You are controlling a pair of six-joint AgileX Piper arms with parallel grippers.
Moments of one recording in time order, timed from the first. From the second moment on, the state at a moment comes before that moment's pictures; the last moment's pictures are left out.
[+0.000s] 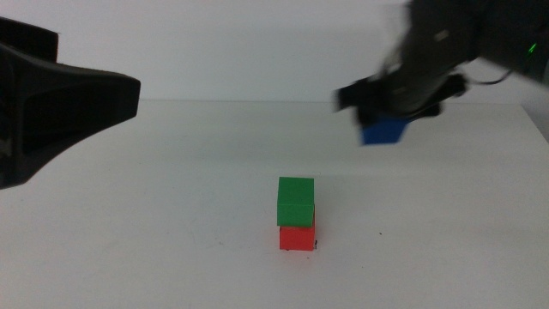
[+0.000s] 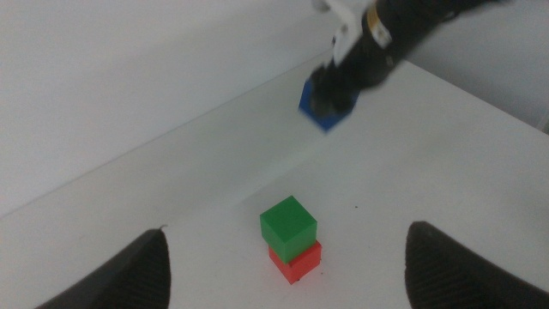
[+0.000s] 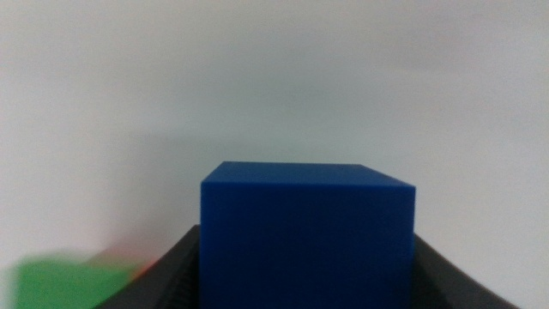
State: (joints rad) left arm -0.66 0.79 -1.20 -0.06 0.94 0.06; right arm 0.56 1.78 -1.61 -0.32 1.05 0.55
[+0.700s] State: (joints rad) left arm -0.66 0.79 -1.20 -0.06 0.94 0.06; right arm 0.89 1.91 -1.72 -0.41 1.19 1.00
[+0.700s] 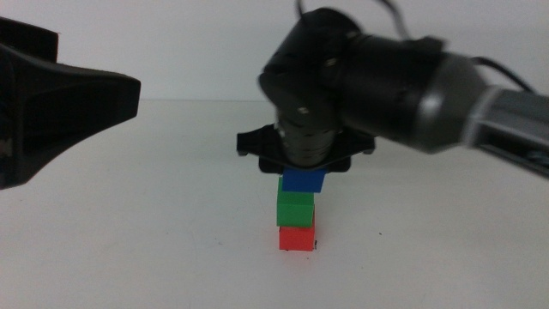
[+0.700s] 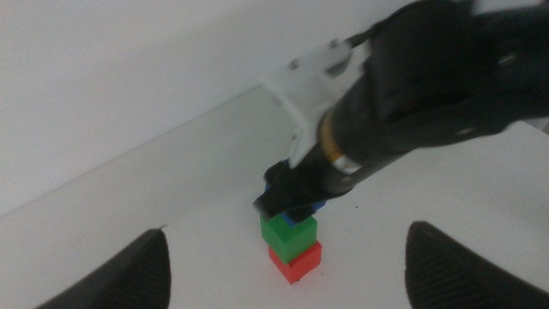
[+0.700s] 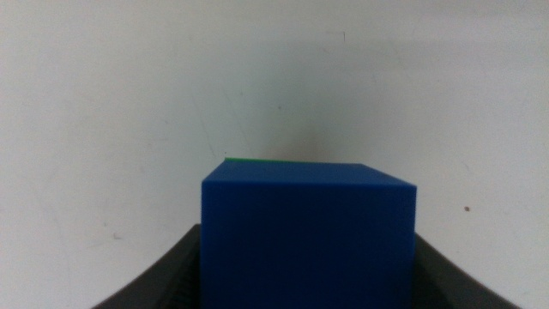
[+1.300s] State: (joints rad) left arm -0.66 0.79 -1.20 -0.06 0.94 0.06; right arm 0.89 2.01 -1.77 -0.40 1.21 0.98
